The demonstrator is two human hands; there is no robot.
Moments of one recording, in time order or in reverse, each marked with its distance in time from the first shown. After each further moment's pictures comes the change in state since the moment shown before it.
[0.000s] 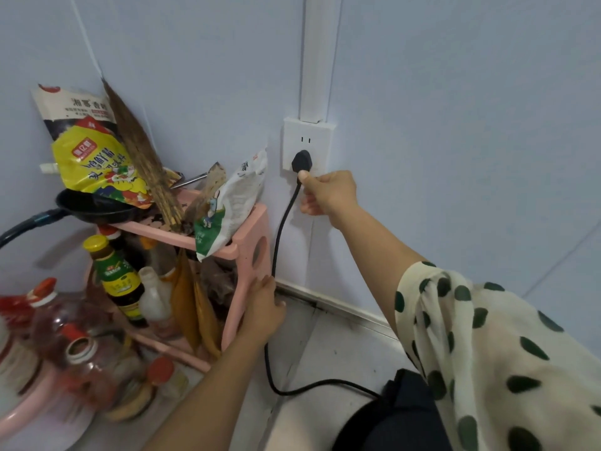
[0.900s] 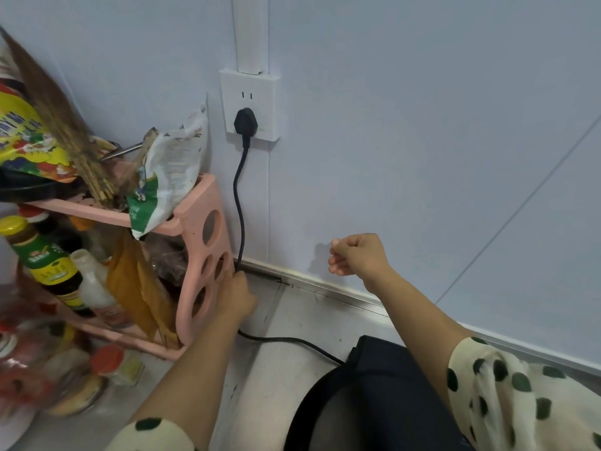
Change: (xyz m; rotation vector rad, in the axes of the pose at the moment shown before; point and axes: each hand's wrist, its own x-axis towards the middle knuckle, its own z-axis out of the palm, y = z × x) left_hand 0.019 -0.006 0.051 0.447 -0.100 -0.107; right_hand -0.059 0.147 -0.126 -0.111 0.022 0.232
